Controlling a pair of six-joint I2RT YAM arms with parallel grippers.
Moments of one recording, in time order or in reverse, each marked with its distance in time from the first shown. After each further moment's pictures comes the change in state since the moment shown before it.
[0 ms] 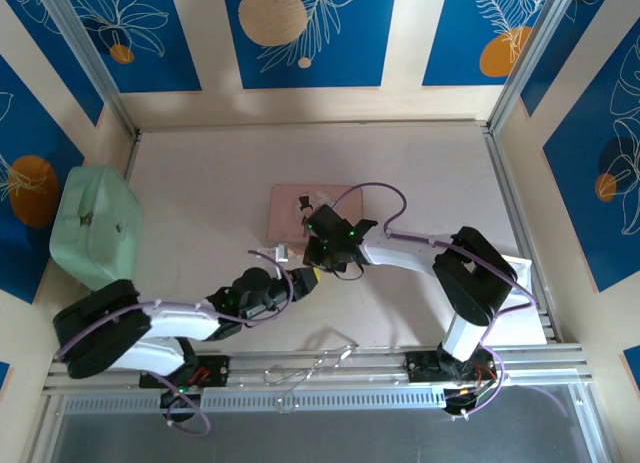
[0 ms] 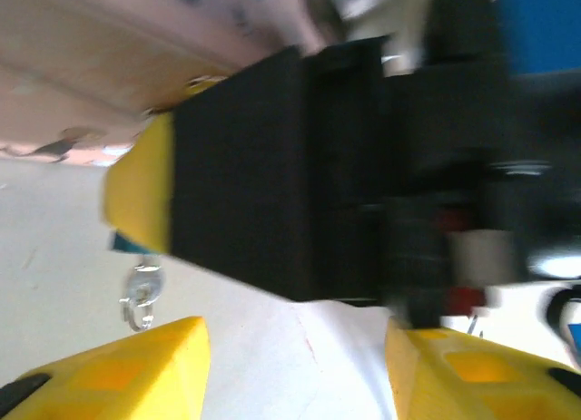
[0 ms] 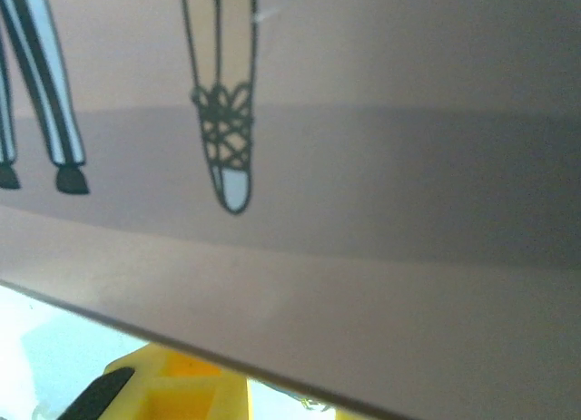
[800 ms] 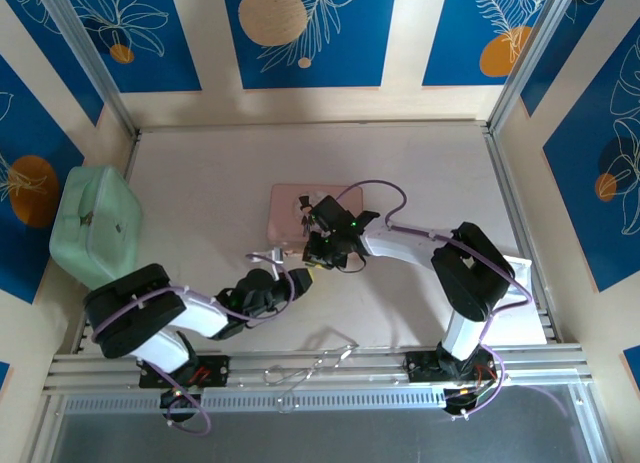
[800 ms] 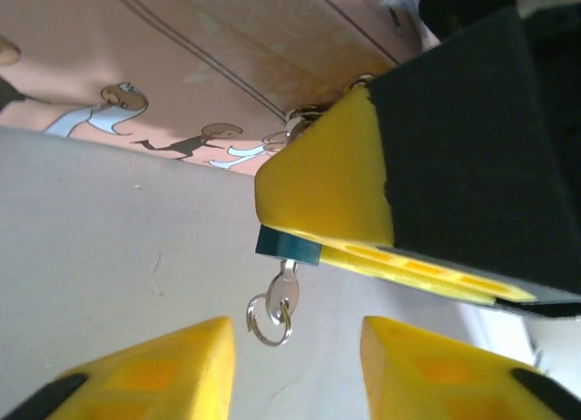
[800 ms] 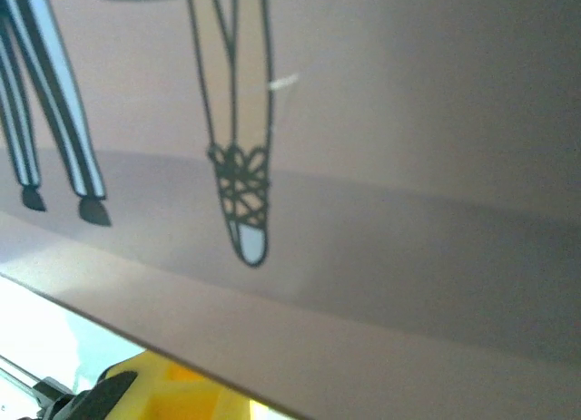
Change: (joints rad) left arm 0.070 0.245 -0.049 0.210 0.009 -0.053; right arm -0.053 0.029 0.052 -0.048 -0.136 -0.016
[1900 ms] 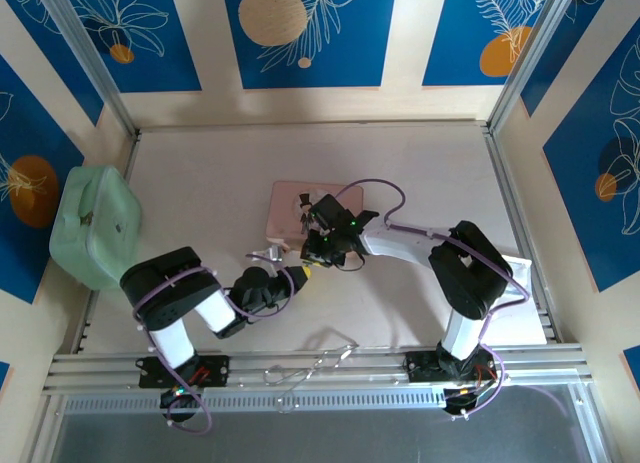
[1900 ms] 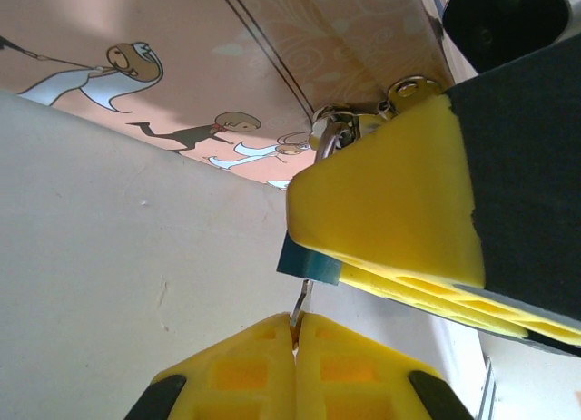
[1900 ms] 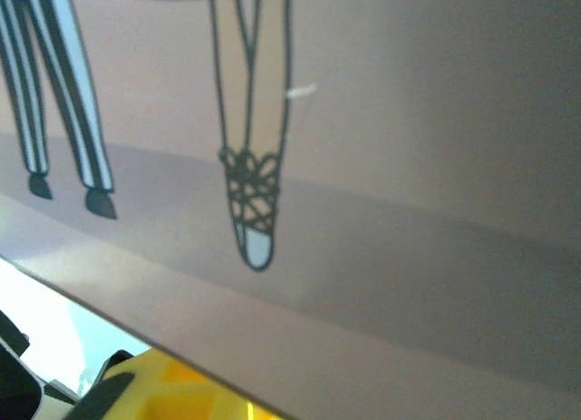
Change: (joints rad) left arm 0.069 0.217 -0.013 0.293 0.098 -0.082; right arm 0.002 0.004 -0.015 0.054 0.005 -0.006
